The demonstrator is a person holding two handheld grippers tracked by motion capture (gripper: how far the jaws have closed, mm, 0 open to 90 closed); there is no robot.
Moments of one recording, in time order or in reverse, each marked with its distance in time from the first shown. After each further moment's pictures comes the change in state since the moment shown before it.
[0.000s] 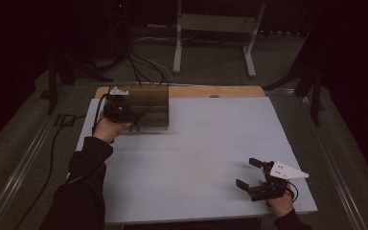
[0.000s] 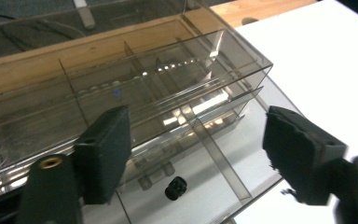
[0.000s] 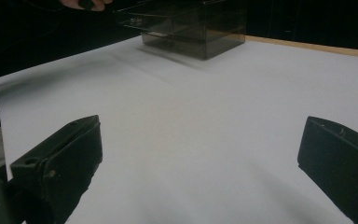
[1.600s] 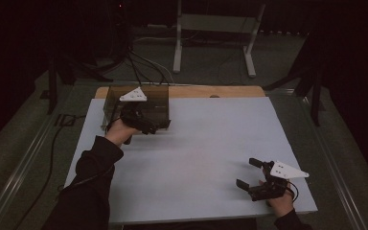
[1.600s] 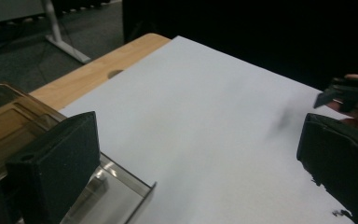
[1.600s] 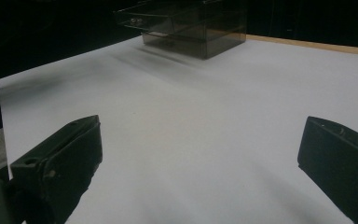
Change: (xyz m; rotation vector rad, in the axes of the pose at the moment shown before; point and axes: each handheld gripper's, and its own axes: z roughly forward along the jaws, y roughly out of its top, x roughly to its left) left arm -0.066 0.016 -0.014 -0.154 -0.404 0.253; right arm -0.002 0.000 0.000 0.000 0.004 0.010
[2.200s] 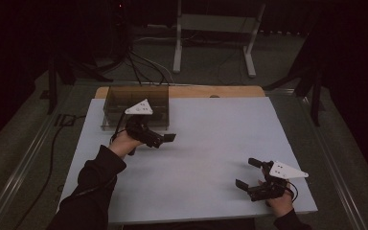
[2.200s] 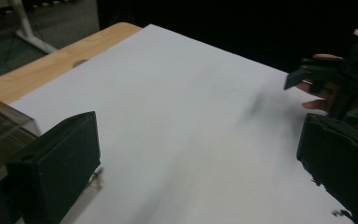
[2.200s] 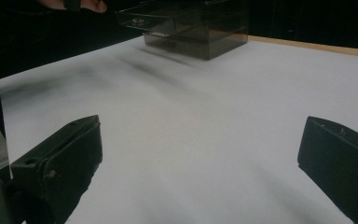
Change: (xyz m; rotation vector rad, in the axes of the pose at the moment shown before) left arm -0.027 -0.022 0.009 0.011 -0.083 0.021; right arm 0.002 0.001 0.001 0.001 0.004 -0.005
